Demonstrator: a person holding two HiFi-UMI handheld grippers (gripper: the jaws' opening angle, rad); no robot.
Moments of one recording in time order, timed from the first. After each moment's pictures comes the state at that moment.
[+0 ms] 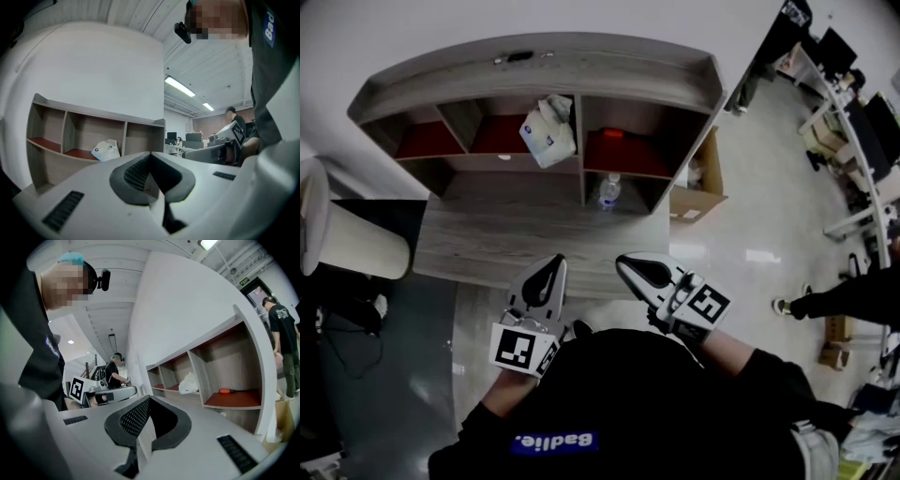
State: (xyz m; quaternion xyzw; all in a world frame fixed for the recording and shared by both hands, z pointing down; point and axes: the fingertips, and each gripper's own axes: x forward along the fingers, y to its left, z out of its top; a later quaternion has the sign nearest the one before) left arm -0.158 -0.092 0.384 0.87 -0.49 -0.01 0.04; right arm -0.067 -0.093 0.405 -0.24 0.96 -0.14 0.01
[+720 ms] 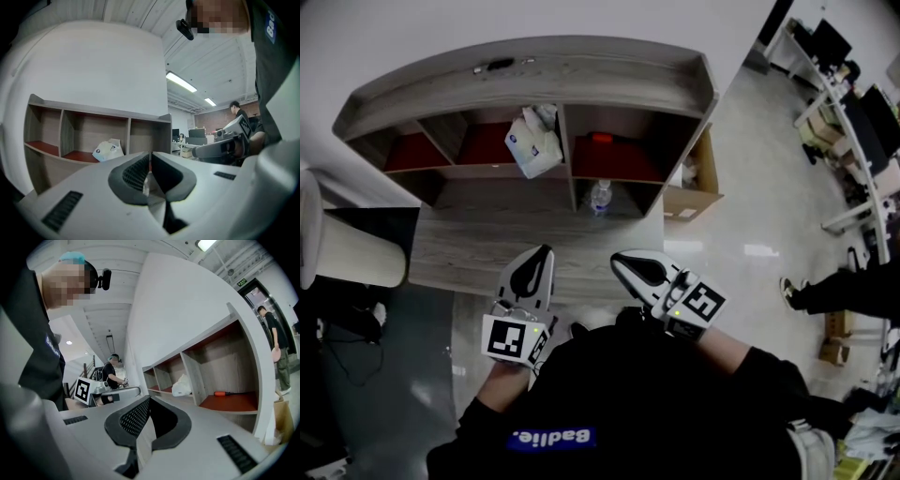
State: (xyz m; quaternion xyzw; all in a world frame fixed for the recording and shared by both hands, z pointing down) left arm -0.161 -0.137 0.395 0.86 -0.50 0.01 0.04; right arm -0.056 -0.122 0.408 -0.25 0.96 -0.14 0.02
